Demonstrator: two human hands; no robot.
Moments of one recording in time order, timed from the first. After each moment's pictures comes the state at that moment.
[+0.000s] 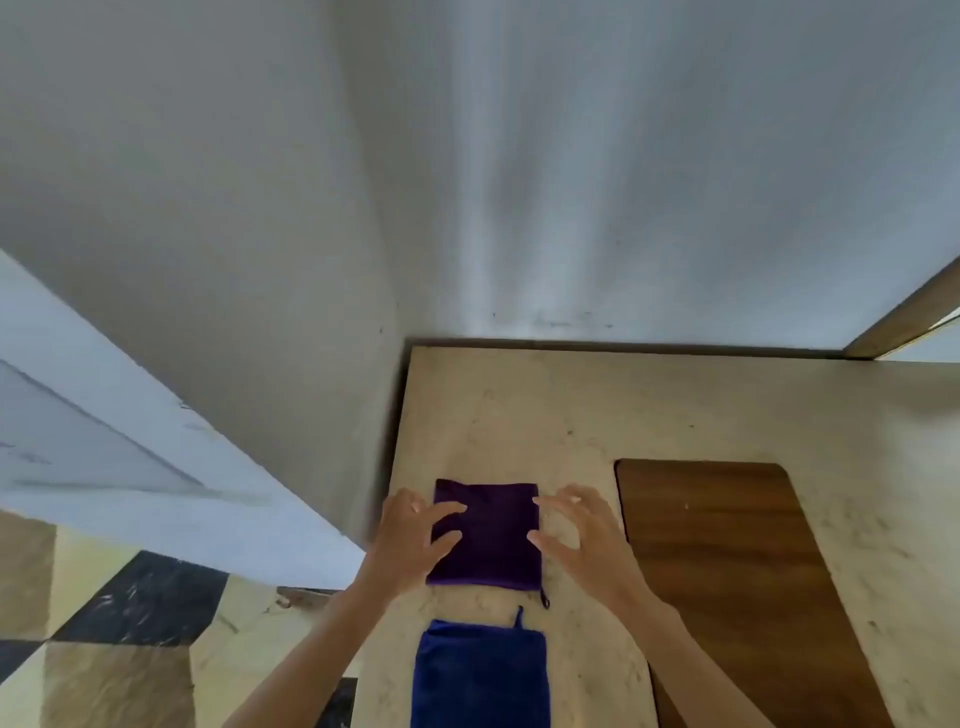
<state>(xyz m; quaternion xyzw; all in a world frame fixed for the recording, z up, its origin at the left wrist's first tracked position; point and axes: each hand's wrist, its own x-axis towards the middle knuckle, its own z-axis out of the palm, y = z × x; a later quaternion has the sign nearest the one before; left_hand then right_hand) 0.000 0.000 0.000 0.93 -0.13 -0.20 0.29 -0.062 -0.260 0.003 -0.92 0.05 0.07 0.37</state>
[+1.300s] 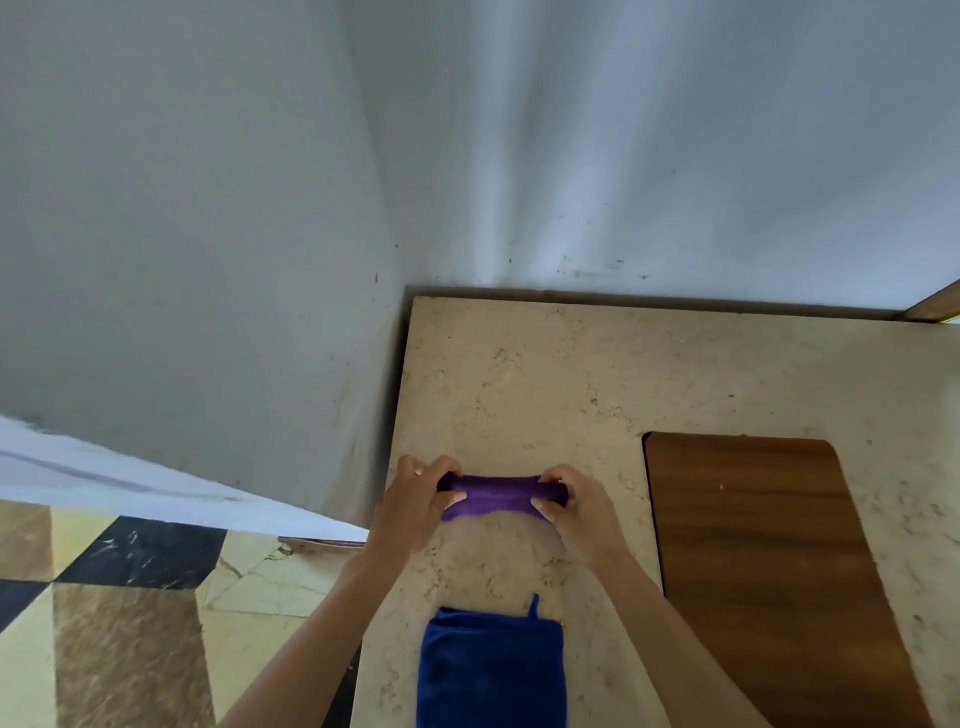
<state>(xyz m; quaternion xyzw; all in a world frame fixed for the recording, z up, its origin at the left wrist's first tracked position) 0.041 -0.005 -0.050 0.92 -0.07 -0.23 0.30 -0.013 -0.234 -0.042 -0.88 0.16 0.14 0.43</state>
